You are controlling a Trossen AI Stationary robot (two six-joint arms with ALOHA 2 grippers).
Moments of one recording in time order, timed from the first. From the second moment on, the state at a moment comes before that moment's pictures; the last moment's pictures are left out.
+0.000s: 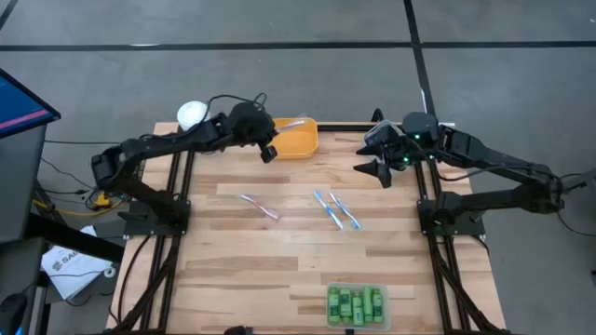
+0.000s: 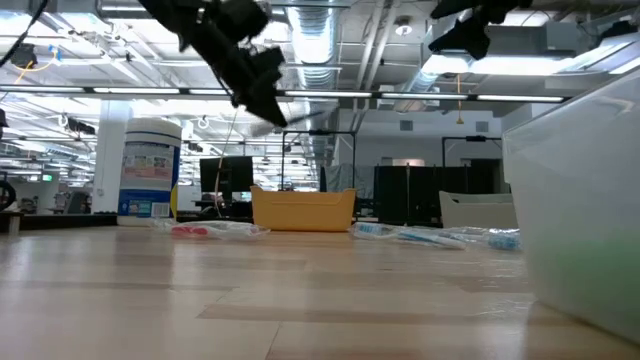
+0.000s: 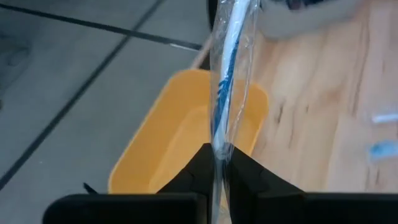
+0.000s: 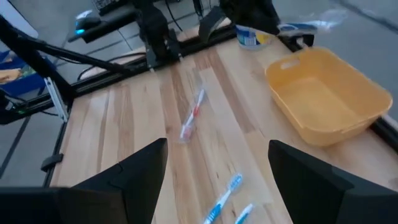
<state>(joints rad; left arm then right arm) 0.51 1.45 1.08 -0.26 -0.12 0.17 -0.35 0.96 1.03 -0.57 -0.23 0.16</state>
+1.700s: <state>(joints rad) 0.55 1.13 1.08 -0.25 -0.05 0.06 -0.07 1.81 1.04 -0.79 0.04 0.47</state>
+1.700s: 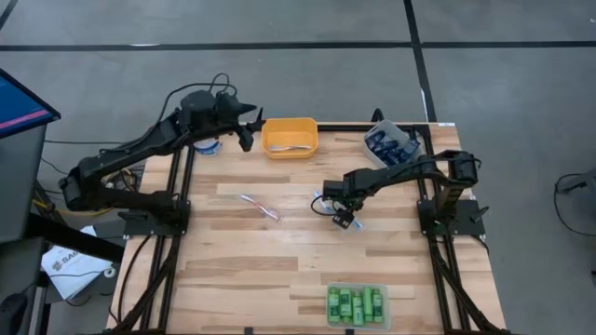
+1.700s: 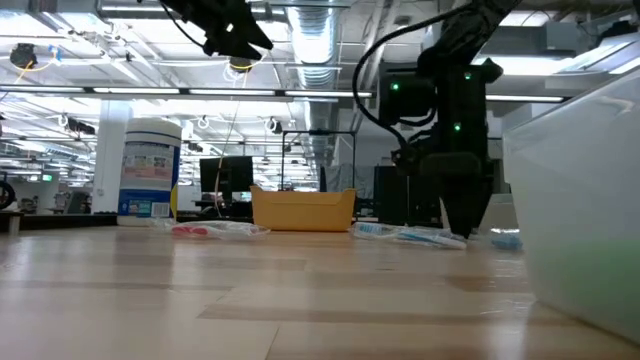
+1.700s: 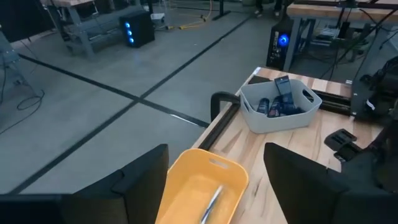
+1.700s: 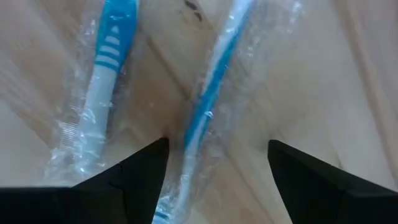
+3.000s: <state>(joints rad) 0.55 1.01 1.08 -0.37 -0.06 -0.06 -0.39 1.96 1.80 -0.82 0.17 -0.32</state>
